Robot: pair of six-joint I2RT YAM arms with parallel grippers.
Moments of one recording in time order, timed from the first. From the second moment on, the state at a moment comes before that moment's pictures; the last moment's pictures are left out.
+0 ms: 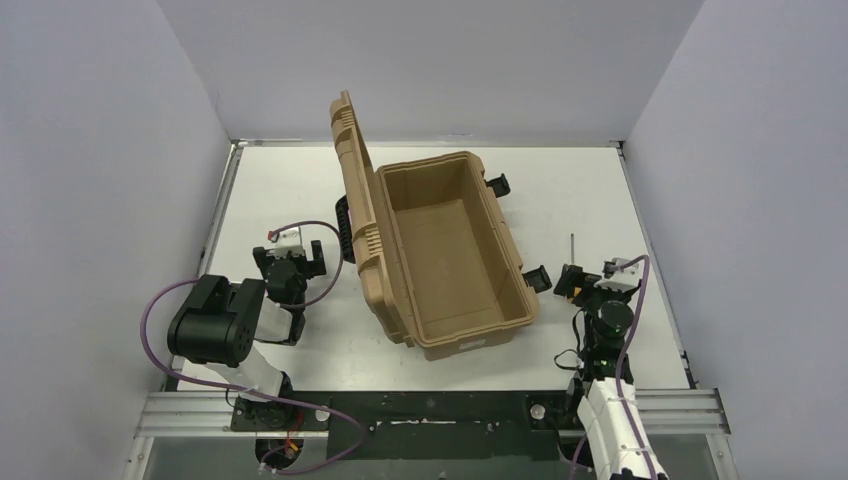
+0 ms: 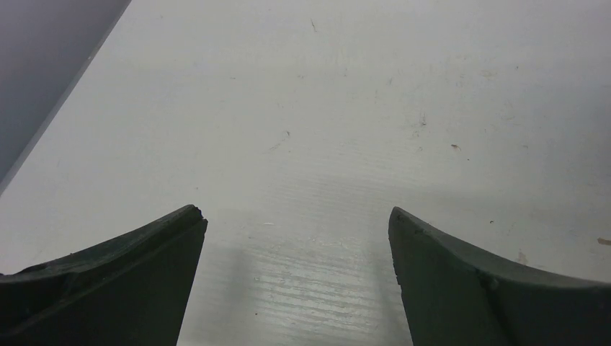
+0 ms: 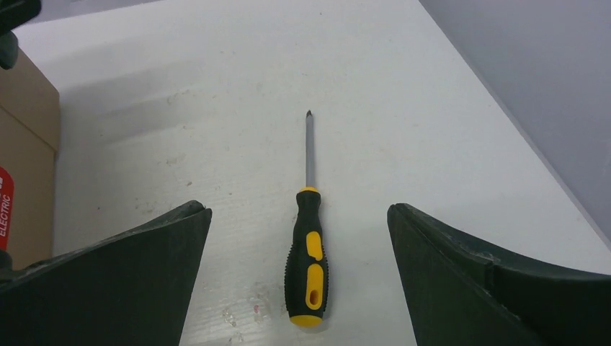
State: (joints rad) left arm -0.13 1.62 0.21 1.21 -0.33 -0.01; right arm -0.14 0.51 0.00 0.40 0.00 0.10
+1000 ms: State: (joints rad) left arm -0.13 1.62 0.21 1.21 -0.33 -0.01; right arm -0.15 1.71 1.08 -0.61 0.04 0.11
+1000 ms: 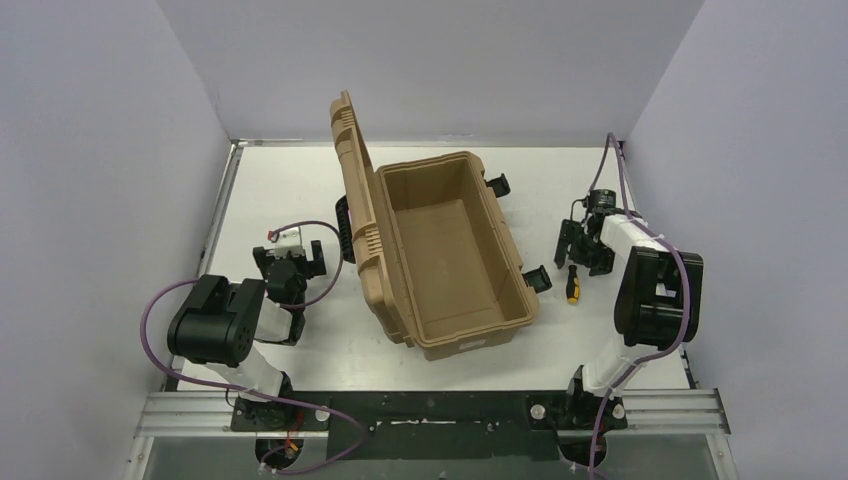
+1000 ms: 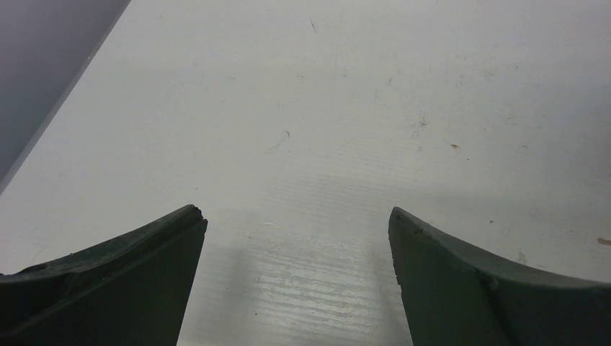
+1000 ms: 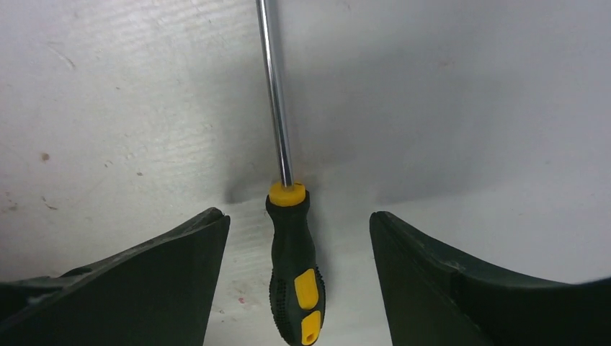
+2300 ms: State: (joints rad) left arm -0.13 1.62 0.21 1.21 -0.32 -0.01; right arm 0.29 1.72 2.10 -1.18 0.04 0.31
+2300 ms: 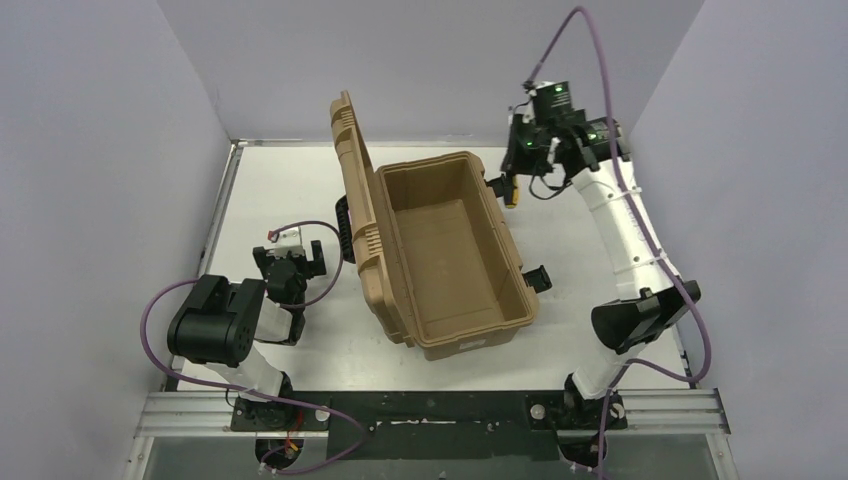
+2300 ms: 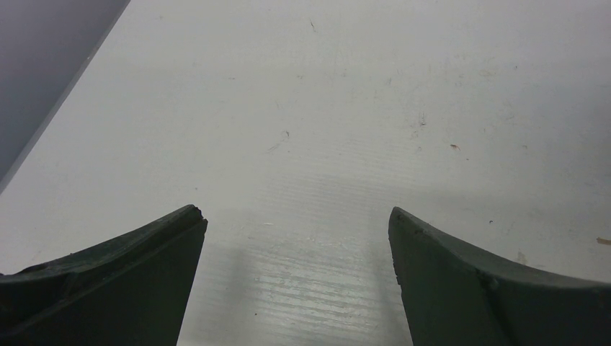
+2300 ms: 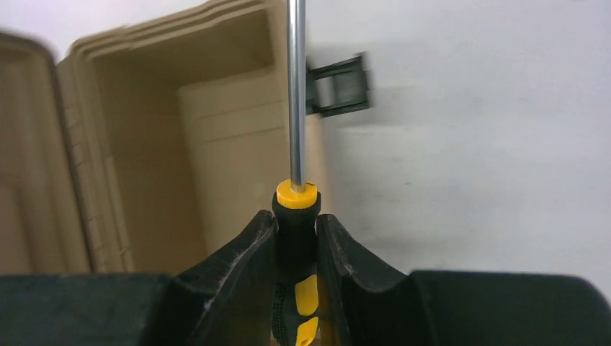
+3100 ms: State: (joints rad) left arm -0.13 1.62 0.21 1.21 -0.32 -0.01; right arm 0.66 2.01 1.53 -0.80 0.01 0.41
